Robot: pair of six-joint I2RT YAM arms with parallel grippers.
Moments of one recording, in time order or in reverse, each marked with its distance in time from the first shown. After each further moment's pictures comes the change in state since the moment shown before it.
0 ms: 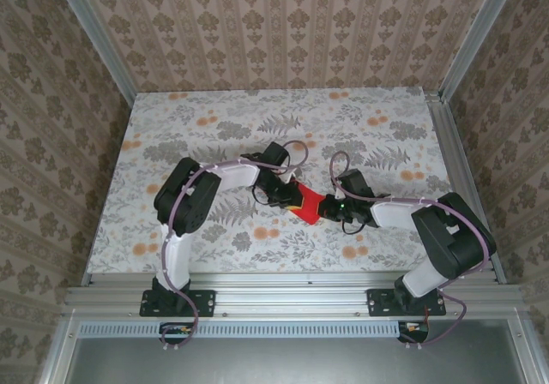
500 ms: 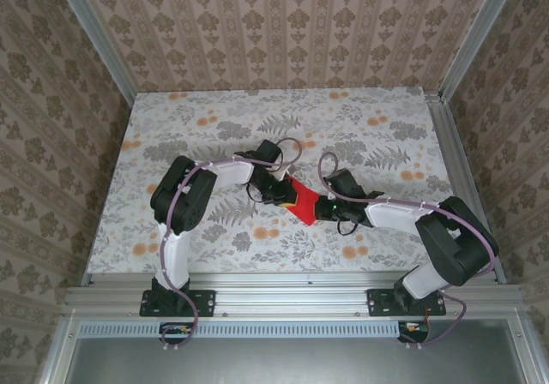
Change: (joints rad) left arm 0.041 -0.001 -0.006 -0.017 0.003 0.046; right arm 0.108 -0.036 0.074 -0.136 0.166 -0.071
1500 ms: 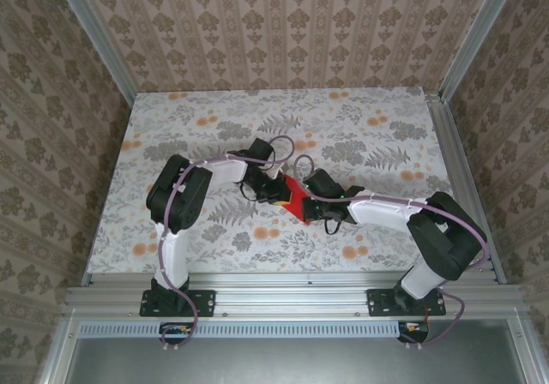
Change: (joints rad) left arm 0.048 -0.011 -0.029 0.008 0.022 0.030; right arm 0.159 0.073 0.165 -0.150 0.189 -0.061
